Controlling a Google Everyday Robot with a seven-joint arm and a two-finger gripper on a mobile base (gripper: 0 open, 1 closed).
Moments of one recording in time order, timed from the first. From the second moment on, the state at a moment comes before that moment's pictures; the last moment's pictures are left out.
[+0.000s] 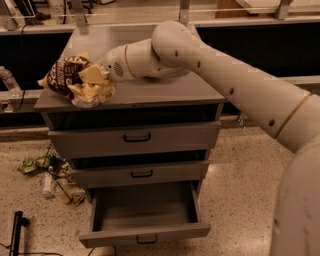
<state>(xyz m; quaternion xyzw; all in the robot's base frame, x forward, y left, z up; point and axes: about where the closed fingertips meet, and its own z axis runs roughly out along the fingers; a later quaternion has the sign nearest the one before) 0.653 0.196 0.923 -0.47 0.66 0.40 0.43</state>
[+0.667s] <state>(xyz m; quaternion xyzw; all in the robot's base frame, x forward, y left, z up) 0.550 0.180 0.881 -0.43 0.70 0.43 0.37</state>
